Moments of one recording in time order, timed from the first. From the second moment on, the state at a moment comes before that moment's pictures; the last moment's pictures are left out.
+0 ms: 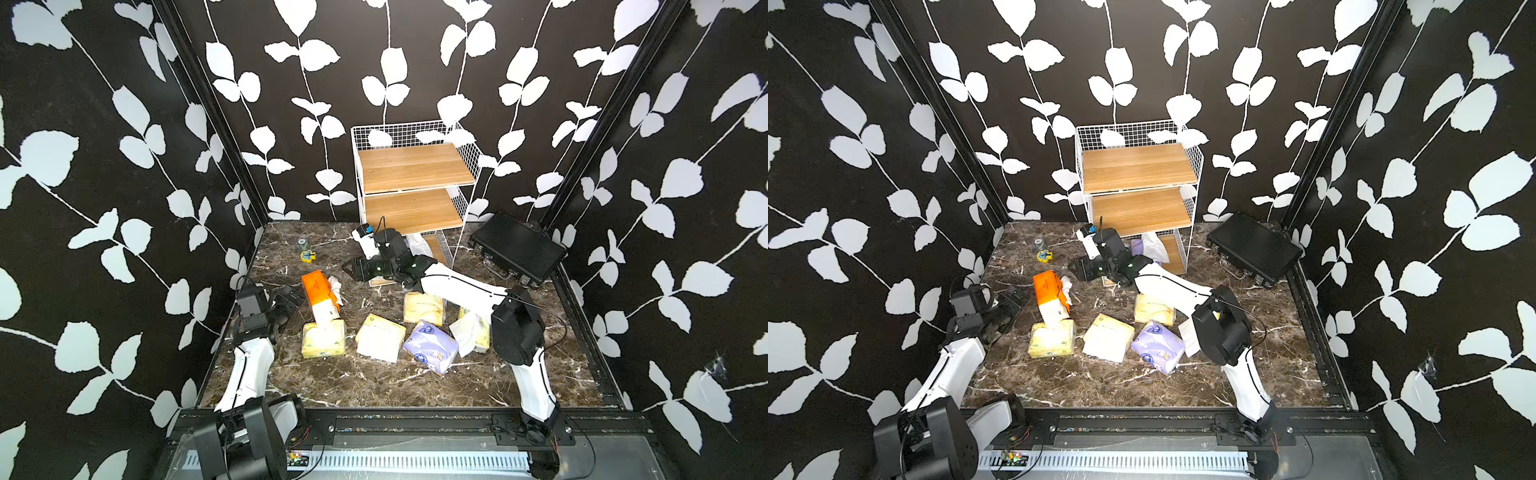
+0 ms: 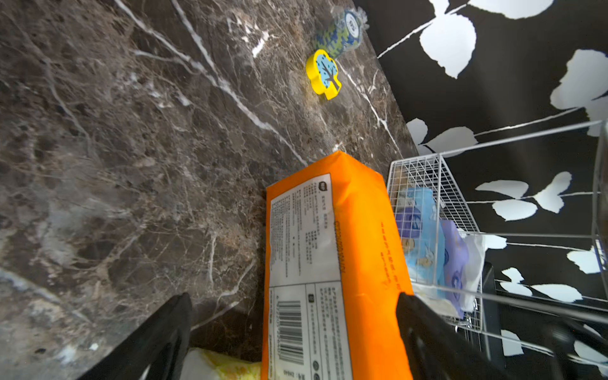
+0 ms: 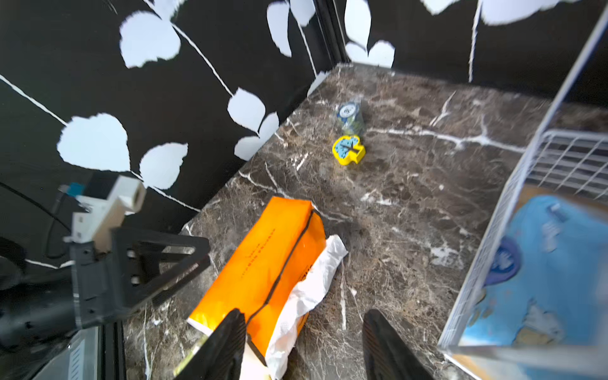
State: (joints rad) left arm 0.29 1.05 0.52 -0.15 0.39 -0.71; right arm 0.85 2.13 1.80 -0.16 -0.29 0.35
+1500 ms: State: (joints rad) left arm -0.08 1.07 0.57 0.19 0.11 -0.84; right arm 0.90 2.12 1.79 -0.20 -0.35 0.45
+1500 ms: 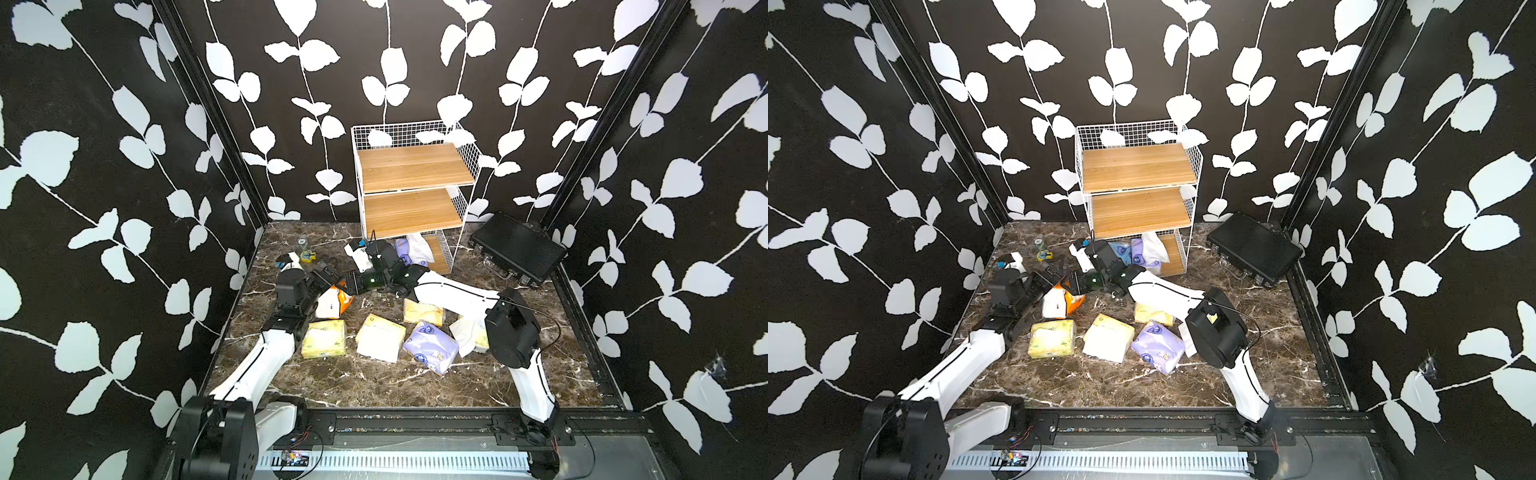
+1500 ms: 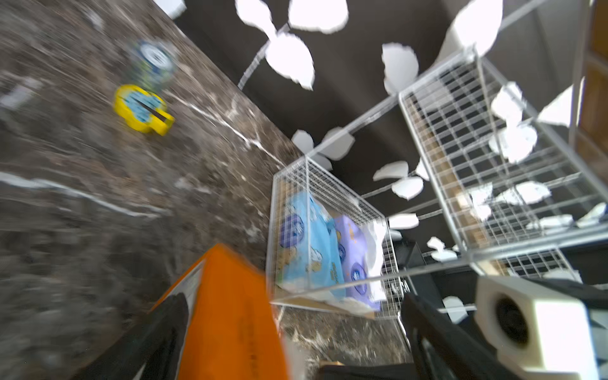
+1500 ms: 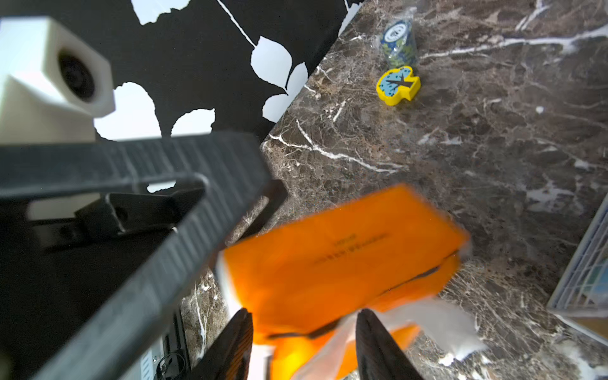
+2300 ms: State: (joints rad) left arm 0.43 1.04 0.52 -0.08 0.32 -0.68; right arm 1.00 2.08 1.90 -0.69 -0.02 0.22
